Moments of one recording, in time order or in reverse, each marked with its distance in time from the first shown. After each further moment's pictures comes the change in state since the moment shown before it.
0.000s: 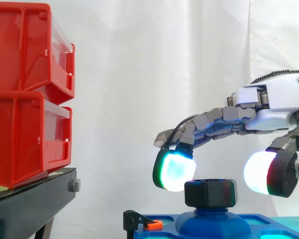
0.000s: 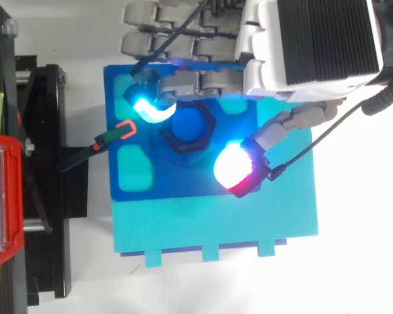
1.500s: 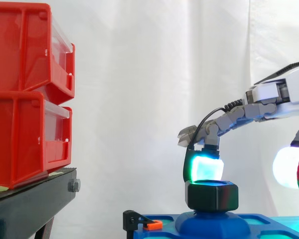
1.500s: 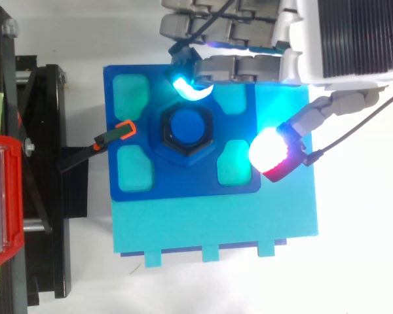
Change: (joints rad) arm -0.009 0.061 0.016 -0.187 0.006 -0.125
